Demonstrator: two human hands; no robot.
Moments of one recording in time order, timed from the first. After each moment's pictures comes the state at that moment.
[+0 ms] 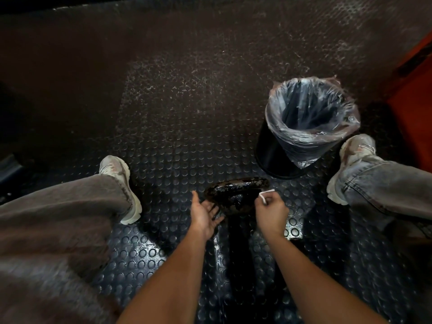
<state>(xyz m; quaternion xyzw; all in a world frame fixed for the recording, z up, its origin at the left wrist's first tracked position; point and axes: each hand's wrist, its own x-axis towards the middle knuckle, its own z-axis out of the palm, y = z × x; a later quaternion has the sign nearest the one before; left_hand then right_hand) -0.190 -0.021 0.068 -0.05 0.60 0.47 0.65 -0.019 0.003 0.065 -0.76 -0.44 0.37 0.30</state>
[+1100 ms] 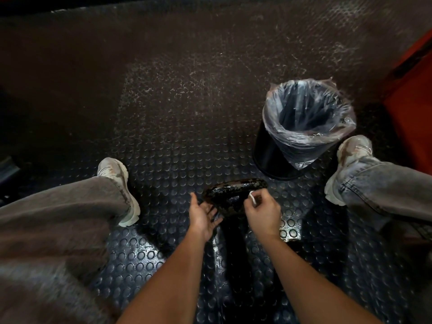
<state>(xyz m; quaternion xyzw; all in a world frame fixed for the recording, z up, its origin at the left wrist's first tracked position) -0.189 -0.020 0.058 -0.04 0.60 0.47 0.65 -0.027 -0.002 0.078 -0.72 -0.53 0.34 0.29</state>
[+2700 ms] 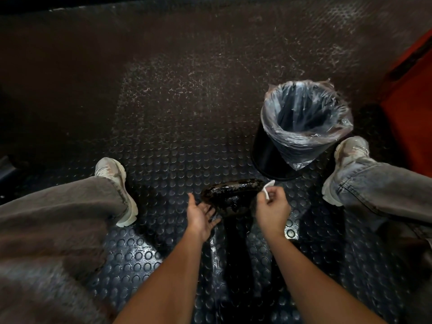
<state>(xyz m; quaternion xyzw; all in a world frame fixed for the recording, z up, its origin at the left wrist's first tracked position) -0.193 -0.020 0.050 -0.05 0.60 0.47 0.65 -0.017 0.009 0.091 -0.74 -0.41 0.36 0.39</state>
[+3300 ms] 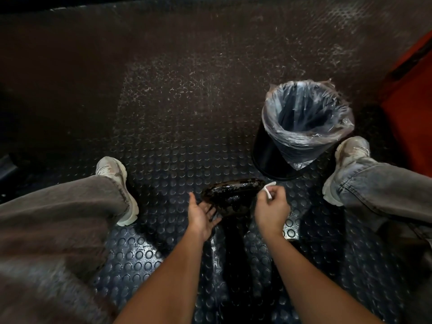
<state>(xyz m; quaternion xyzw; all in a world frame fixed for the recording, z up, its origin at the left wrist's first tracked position) -0.191 -0.020 0.058 -0.05 0.60 0.47 0.65 -0.023 0.007 0.097 -0.76 -0.40 0.35 0.39</state>
